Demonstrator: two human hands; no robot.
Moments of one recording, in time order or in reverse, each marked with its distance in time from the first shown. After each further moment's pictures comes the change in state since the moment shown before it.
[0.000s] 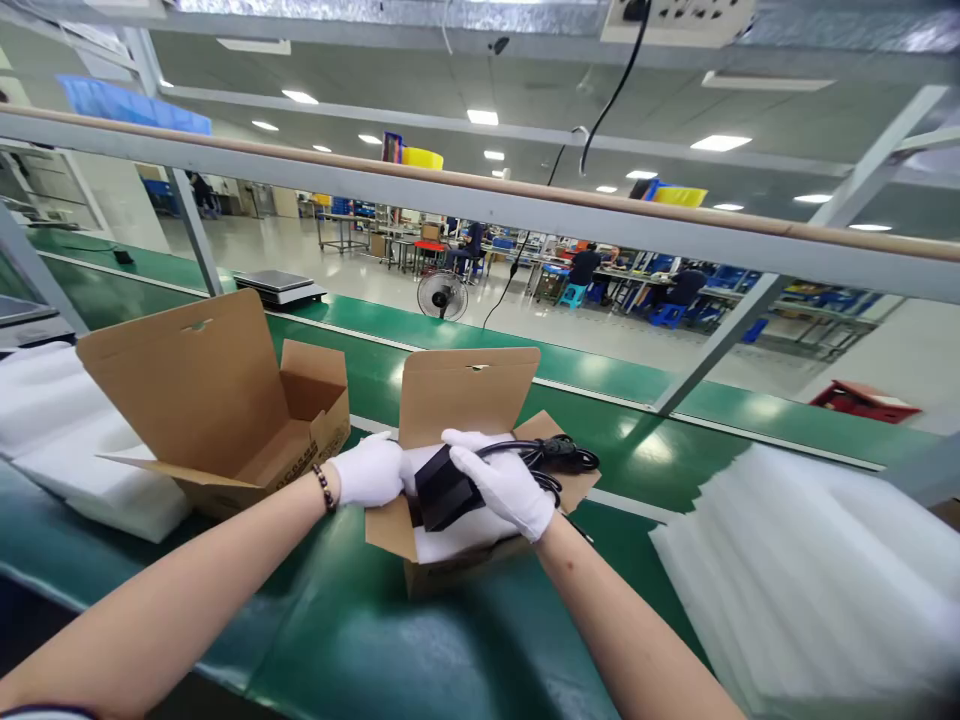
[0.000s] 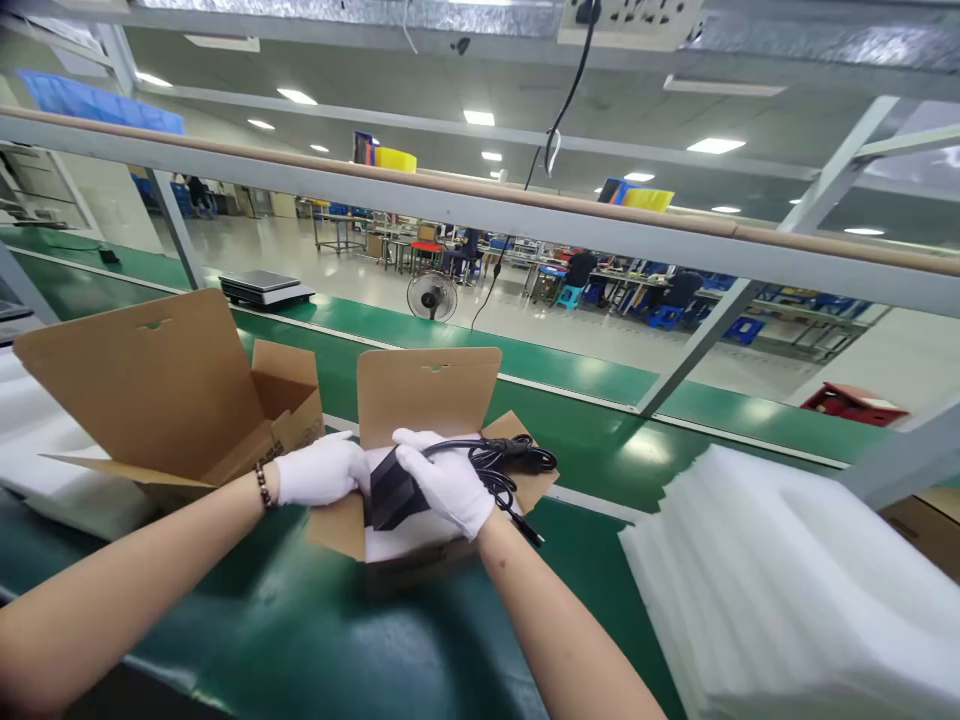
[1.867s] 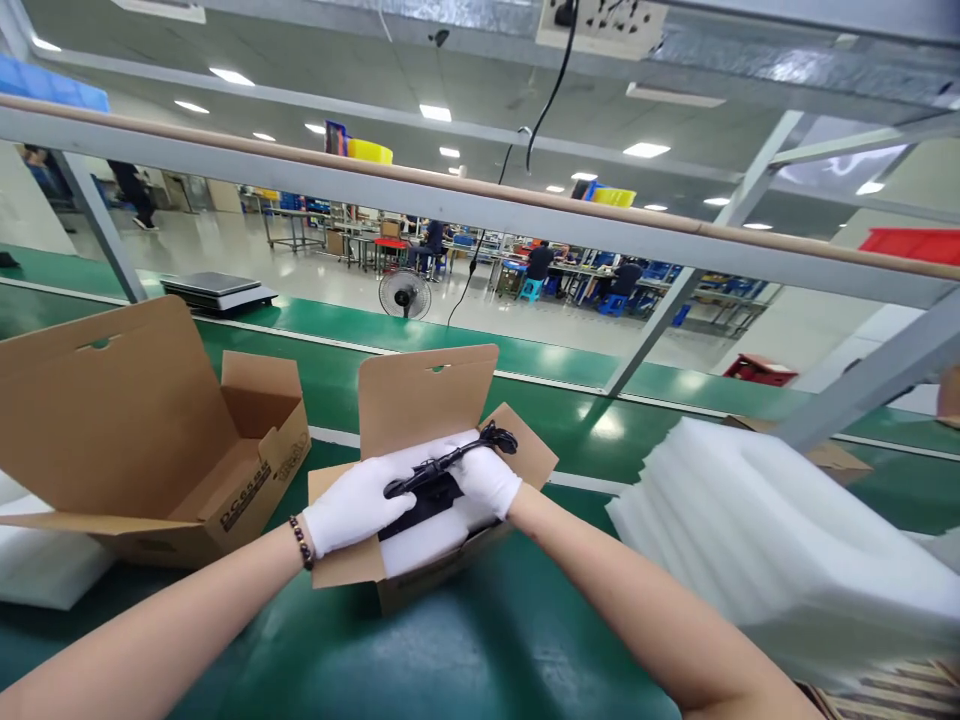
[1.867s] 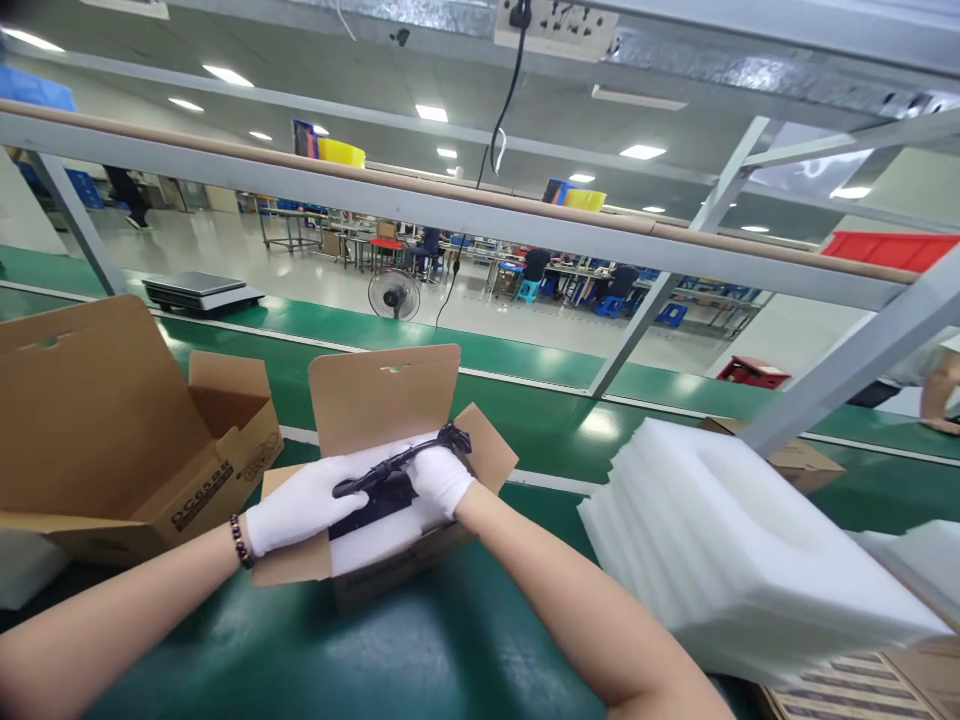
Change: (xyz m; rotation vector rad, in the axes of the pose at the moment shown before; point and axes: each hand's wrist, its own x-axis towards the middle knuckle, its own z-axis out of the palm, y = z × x) left_hand 0.008 0.039 0.008 -0.469 0.247 0.089; right_hand 0.007 0.046 -0.018 -0.783 -0.272 -0.048
